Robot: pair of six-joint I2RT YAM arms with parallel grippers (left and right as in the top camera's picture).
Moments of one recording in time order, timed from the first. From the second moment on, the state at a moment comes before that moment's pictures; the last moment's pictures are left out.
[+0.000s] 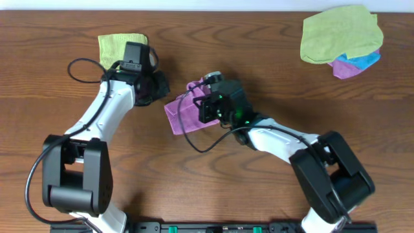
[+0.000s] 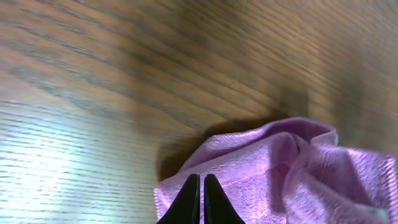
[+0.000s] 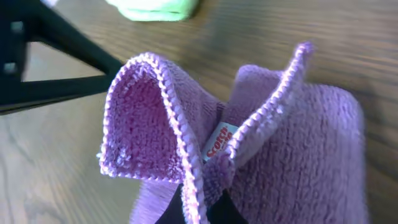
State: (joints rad) left arm -0.14 1.79 1.25 -0.59 0.25 -0.53; right arm 0.61 1.86 0.94 0.33 -0.27 0.42
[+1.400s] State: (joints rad) left arm 0.06 1.68 1.25 -0.64 0.24 -0.50; right arm 0.77 1.87 1.02 0.09 -0.58 0.34
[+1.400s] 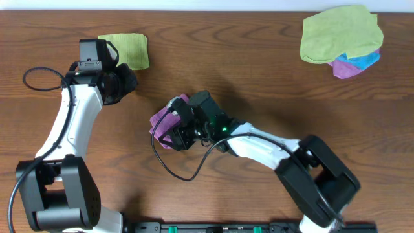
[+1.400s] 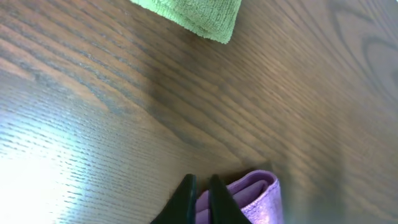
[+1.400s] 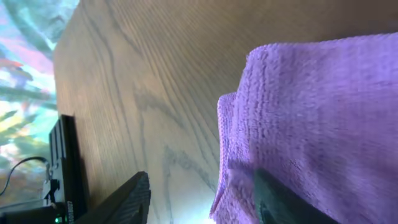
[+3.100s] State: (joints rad) left arm 0.06 1.57 1.06 -0.86 0.56 -0.49; right arm 0.03 0.20 0.43 -0.92 -0.27 0.23
